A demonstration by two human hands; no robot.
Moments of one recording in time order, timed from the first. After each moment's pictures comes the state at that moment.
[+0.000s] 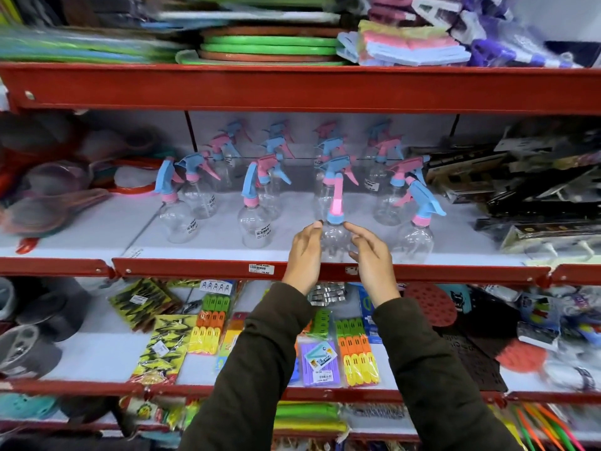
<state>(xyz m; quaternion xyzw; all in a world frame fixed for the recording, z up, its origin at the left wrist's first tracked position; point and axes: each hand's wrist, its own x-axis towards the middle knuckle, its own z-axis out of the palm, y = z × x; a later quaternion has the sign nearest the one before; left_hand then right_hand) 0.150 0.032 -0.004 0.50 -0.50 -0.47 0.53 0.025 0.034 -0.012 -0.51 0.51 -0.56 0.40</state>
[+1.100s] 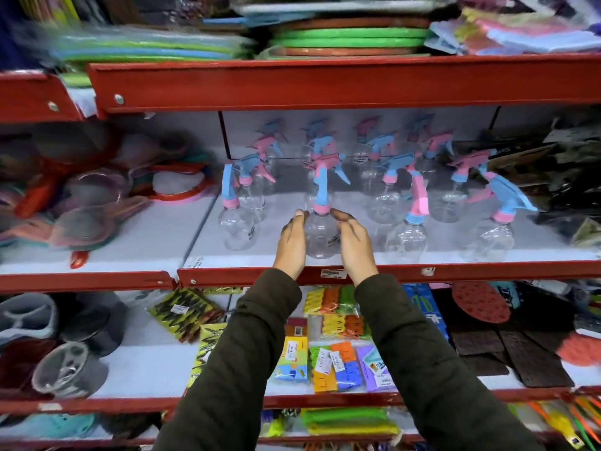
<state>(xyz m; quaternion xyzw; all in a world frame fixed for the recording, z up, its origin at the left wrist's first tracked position) 0.308 -0.004 0.006 0.51 -0.47 -0.48 0.53 0.196 -0.001 0.000 -0.49 0.51 -0.57 0.42</state>
